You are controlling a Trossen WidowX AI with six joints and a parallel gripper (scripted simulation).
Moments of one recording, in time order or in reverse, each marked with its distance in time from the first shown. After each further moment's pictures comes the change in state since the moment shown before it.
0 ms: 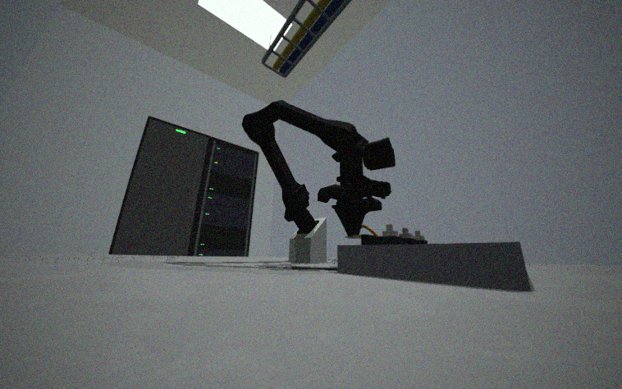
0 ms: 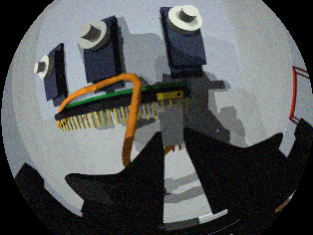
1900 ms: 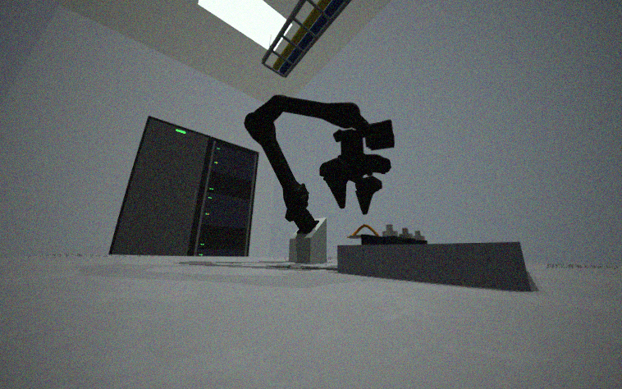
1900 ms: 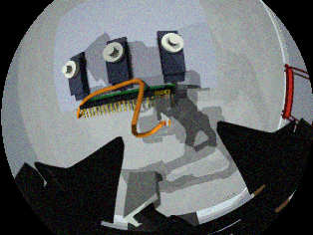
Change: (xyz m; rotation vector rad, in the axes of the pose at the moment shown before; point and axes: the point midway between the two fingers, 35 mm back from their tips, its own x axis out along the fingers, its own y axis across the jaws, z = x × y) arm -0.058 -0.001 0.006 -0.003 -0.009 -0.006
